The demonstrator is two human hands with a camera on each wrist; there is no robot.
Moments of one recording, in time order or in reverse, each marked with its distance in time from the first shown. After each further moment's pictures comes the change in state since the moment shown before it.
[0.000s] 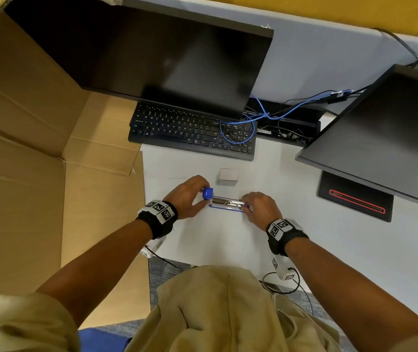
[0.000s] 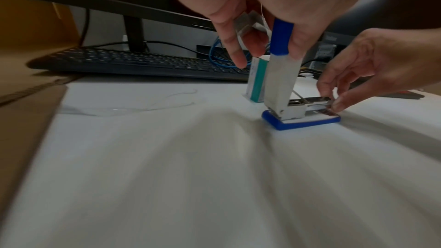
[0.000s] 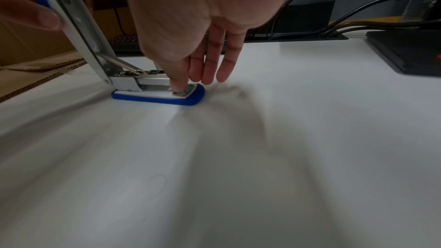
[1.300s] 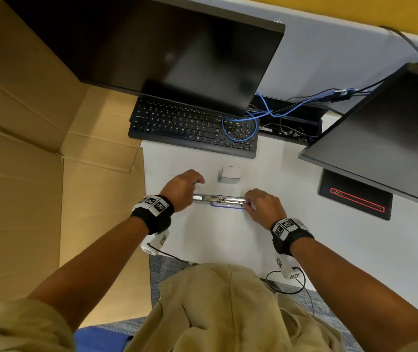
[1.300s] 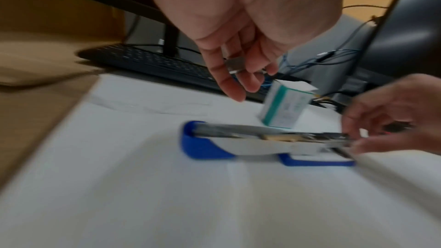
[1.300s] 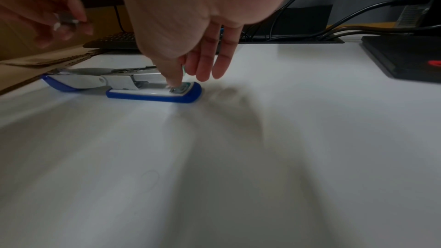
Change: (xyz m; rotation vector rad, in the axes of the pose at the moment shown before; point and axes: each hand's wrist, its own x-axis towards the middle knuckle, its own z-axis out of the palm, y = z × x) left_hand 0.003 -0.022 -0.007 -0.039 0.018 -0.168; right_hand -0.001 0.004 0.005 -0.102 0.029 -0.018
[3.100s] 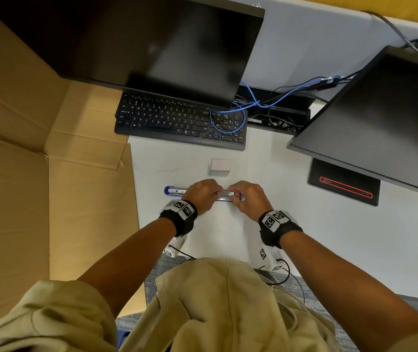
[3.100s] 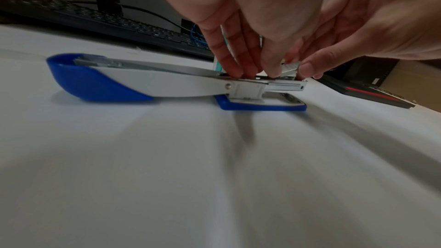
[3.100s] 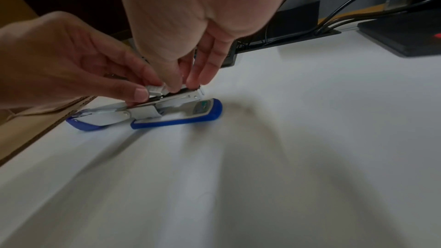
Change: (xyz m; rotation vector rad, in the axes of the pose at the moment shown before) left_hand 0.012 0.051 0.066 0.071 -0.088 0.095; right_hand -0.004 -0.014 -0.006 0.408 0.100 -0.019
